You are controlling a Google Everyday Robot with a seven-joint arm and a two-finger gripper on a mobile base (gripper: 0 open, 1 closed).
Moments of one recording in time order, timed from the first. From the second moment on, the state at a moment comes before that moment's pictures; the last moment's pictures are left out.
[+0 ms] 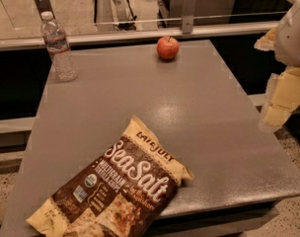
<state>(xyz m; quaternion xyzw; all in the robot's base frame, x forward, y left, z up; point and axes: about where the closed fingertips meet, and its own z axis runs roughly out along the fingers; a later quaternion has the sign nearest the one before) 0.438 -0.217 0.976 -0.60 0.78 -0.03 0.16</state>
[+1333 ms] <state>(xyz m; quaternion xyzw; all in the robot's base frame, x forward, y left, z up) 0.521 -0.178 0.965 -0.61 0.75 -0.01 0.25</state>
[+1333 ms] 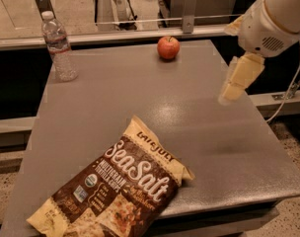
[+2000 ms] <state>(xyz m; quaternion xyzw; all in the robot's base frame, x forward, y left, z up) 0.649 -0.126 0.952 -0.60 0.72 0.03 0.35</state>
